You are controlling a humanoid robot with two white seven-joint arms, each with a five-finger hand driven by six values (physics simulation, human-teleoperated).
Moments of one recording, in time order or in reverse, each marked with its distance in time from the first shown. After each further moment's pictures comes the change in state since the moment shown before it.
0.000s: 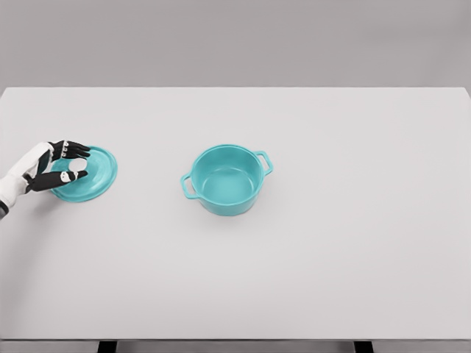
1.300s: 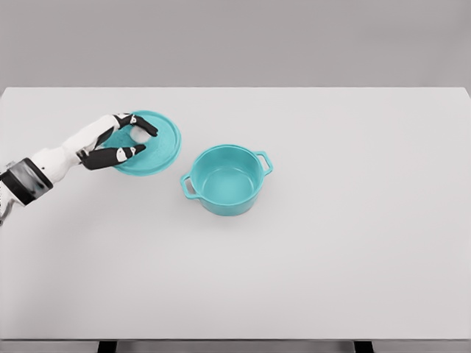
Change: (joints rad) left arm -0.110 0.006 -0.085 -0.365 -0.104 0.015 -0.048; right arm 0.000 0.000 0.000 0.000 0.000 0.000 0.000
